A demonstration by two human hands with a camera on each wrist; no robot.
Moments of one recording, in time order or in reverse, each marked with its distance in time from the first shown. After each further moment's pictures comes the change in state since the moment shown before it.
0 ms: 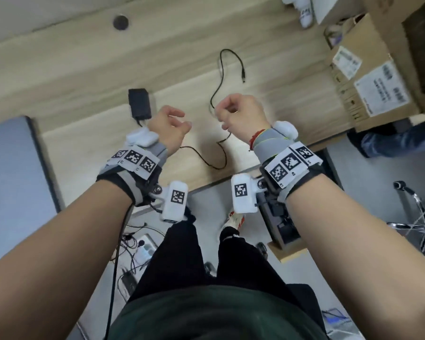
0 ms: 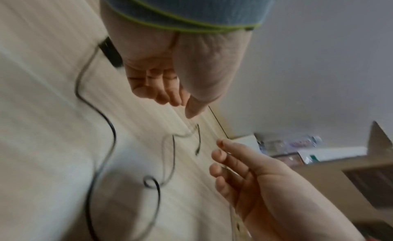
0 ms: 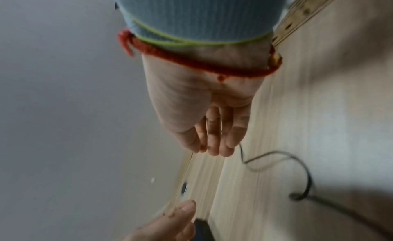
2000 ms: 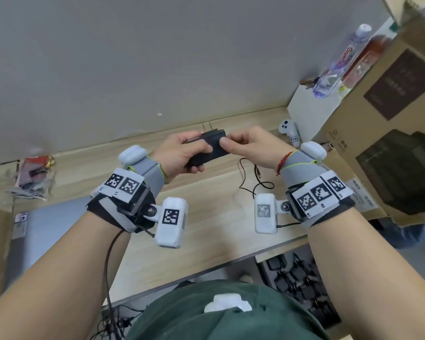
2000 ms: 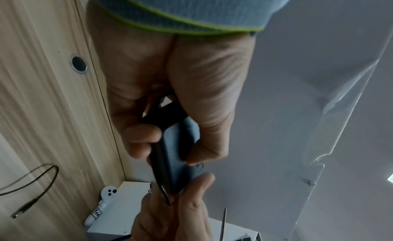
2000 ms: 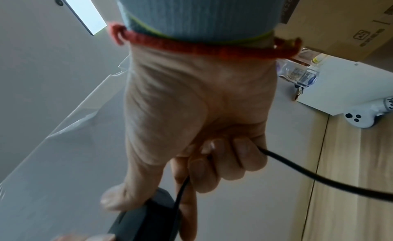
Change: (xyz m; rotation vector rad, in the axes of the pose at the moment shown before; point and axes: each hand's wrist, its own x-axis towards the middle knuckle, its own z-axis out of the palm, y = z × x) left_hand -0.034 0.188 -0.146 -0.398 -0.315 0.129; right_hand -0.017 -0.198 -0.090 -0.204 -0.310 -0.448
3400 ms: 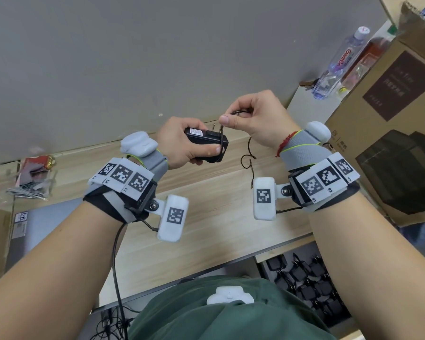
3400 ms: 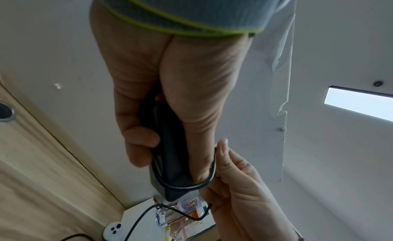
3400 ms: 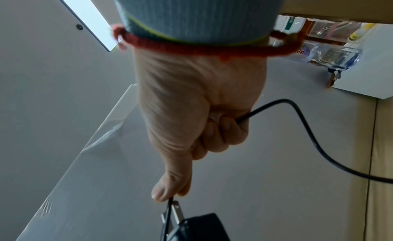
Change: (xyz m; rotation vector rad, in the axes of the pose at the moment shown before) left_hand -0.005 0.020 -0.005 0.310 0.067 0.209; right_hand 0.019 -0.029 -0.020 0.047 0.306 -0.187
